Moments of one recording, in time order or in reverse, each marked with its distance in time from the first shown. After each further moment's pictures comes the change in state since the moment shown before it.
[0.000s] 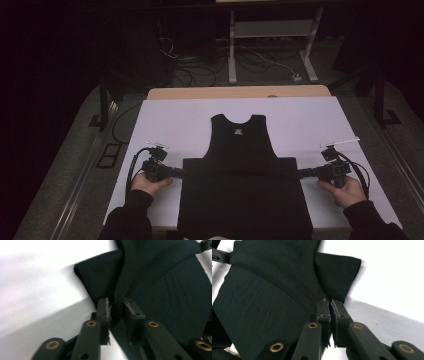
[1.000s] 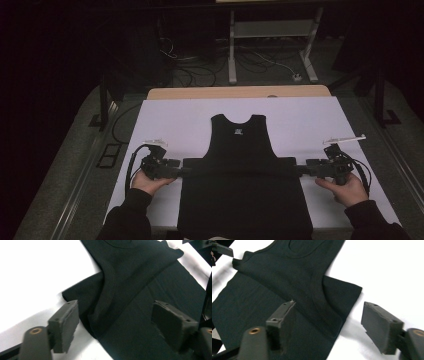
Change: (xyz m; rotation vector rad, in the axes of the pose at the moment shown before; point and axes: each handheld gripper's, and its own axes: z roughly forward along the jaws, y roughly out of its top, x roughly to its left) left arm -0.013 0.005 -0.012 -0.114 -0.021 0.150; right arm 0.014 0.005 -0.013 -0.121 -0.038 -0.138
